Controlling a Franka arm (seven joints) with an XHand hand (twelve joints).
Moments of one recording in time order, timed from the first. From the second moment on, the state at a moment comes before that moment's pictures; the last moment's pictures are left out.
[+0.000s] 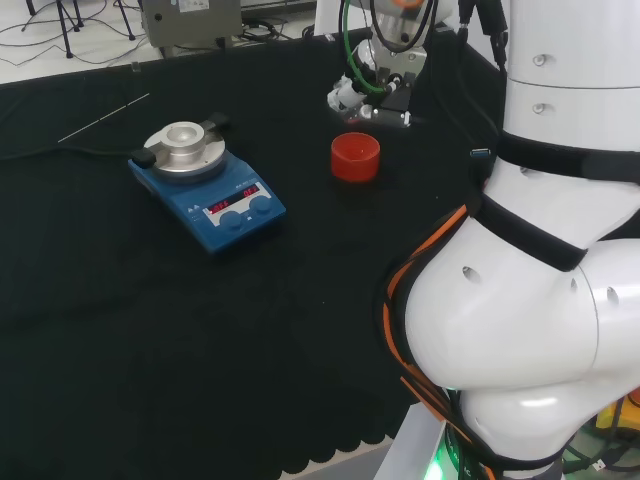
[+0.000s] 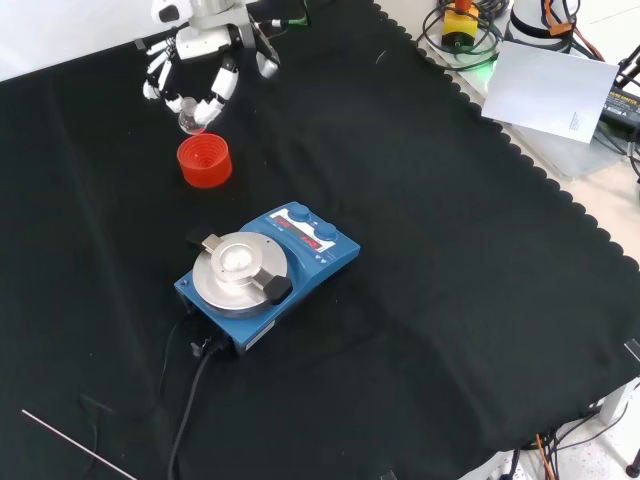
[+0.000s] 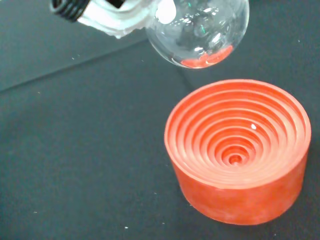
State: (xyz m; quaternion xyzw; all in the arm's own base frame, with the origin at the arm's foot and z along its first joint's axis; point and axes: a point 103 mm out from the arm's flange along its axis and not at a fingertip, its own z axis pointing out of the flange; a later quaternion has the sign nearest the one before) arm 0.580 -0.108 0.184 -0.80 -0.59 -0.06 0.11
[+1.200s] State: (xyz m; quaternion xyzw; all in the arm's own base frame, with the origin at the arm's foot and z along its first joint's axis) arm 0.608 0.018 0.233 -0.73 -0.67 -0.08 0.11
